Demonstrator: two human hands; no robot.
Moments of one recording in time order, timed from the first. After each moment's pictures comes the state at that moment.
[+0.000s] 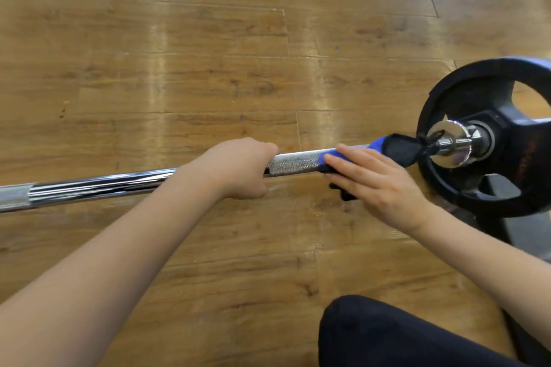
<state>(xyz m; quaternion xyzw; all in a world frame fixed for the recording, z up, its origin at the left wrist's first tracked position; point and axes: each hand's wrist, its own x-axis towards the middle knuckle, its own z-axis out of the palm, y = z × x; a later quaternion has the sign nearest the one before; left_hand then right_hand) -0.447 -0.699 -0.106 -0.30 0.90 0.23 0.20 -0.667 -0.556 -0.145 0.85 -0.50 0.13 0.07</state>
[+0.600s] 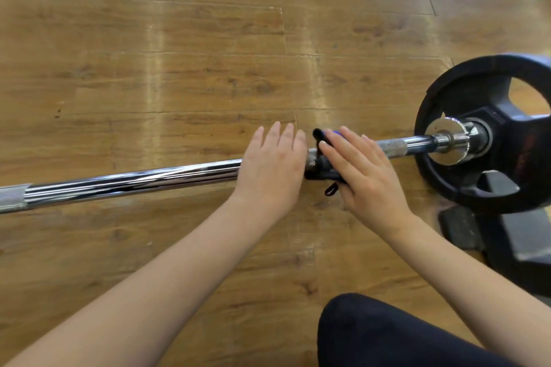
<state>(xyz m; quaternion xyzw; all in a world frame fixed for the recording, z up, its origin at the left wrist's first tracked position) -0.476 -0.652 -0.114 -0.35 0.93 0.06 0.07 -0.633 -0.559 -0.153 0.74 -0.64 0.20 0.08</state>
